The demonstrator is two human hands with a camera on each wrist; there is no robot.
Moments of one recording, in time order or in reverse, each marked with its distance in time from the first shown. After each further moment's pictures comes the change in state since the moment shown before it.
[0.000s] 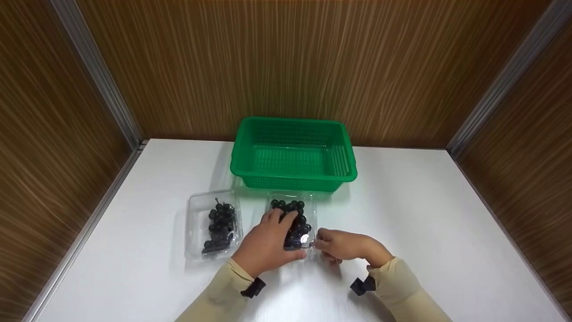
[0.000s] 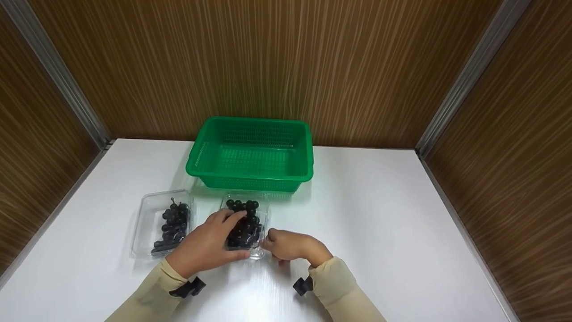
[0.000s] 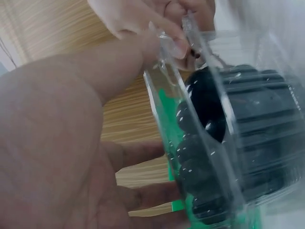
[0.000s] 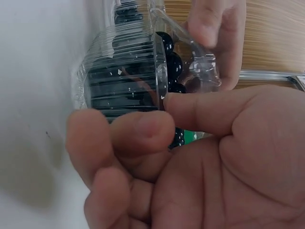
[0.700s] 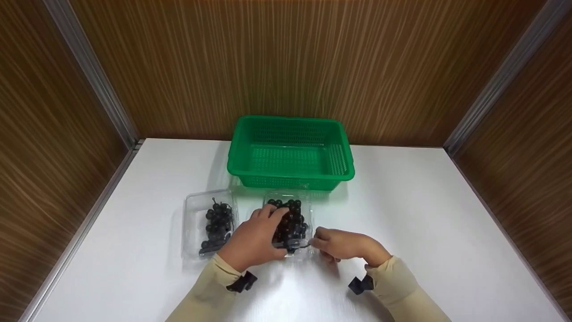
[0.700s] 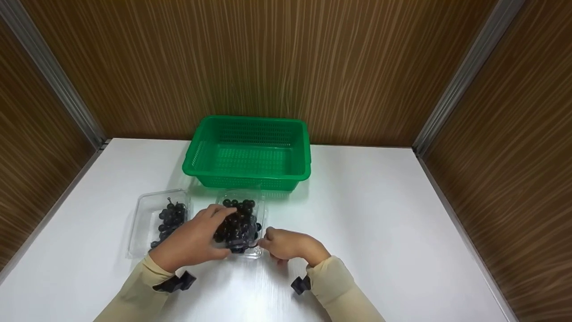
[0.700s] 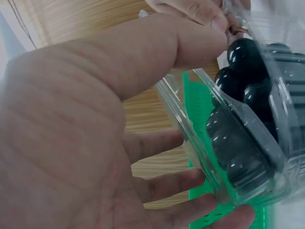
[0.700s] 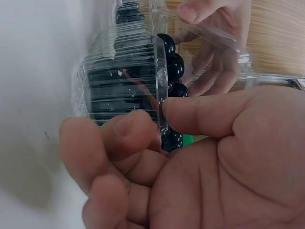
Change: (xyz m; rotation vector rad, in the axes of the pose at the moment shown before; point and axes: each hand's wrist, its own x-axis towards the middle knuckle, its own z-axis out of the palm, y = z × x) left_hand -0.003 -0.009 -0.025 -0.076 -0.073 0.001; right_hand -0.001 -0.002 0.000 0.012 0.005 0.005
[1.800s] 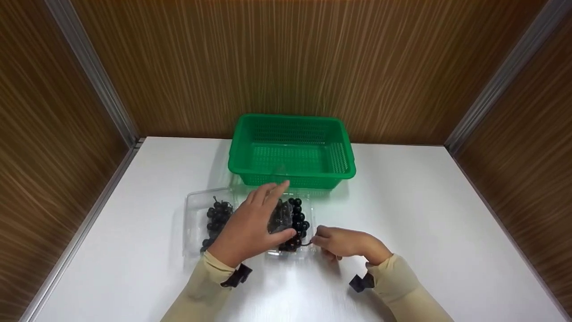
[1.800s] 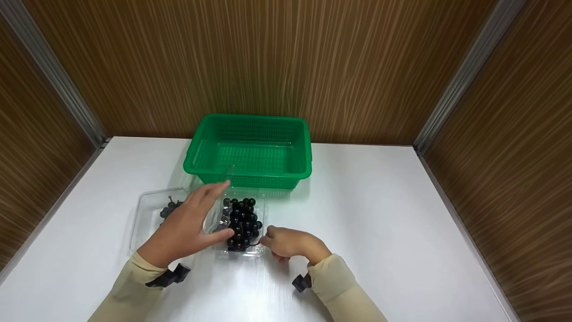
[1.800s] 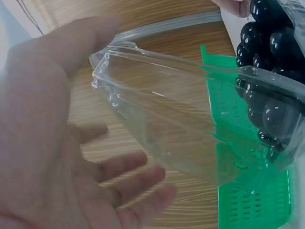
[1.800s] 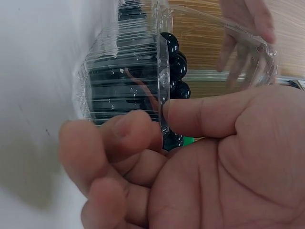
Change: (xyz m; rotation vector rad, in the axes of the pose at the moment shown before) left_hand -0.002 -0.003 -0.021 0.040 0.251 0.129; right_hand 0.000 -0.002 -0.001 -0.030 -0.003 0.021
